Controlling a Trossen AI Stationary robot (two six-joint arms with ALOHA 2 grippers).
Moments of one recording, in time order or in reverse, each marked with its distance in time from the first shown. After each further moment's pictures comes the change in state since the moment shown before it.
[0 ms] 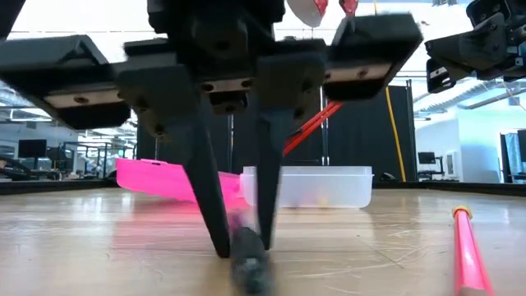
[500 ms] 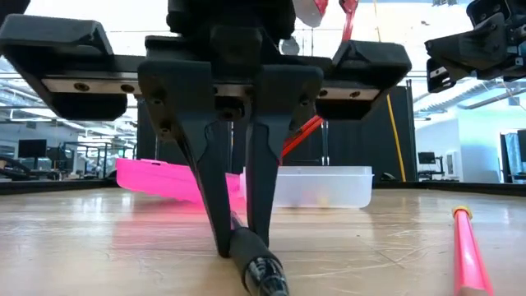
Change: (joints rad) left arm 0.015 -0.008 -0.007 -0.023 0.099 -0.130; right arm 0.000 0.000 0.000 0.000 0.001 -0.003
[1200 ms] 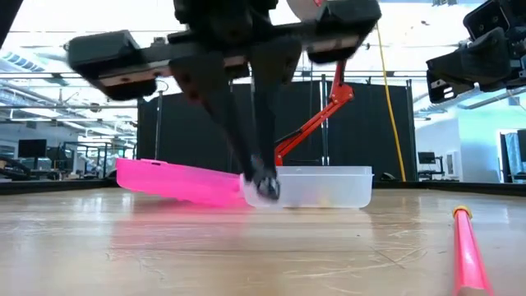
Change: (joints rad) left arm -0.002 -0.132 -0.005 -0.062 -0.280 0.151; right arm 0.000 0.000 0.000 -0.099 -0.002 0.018
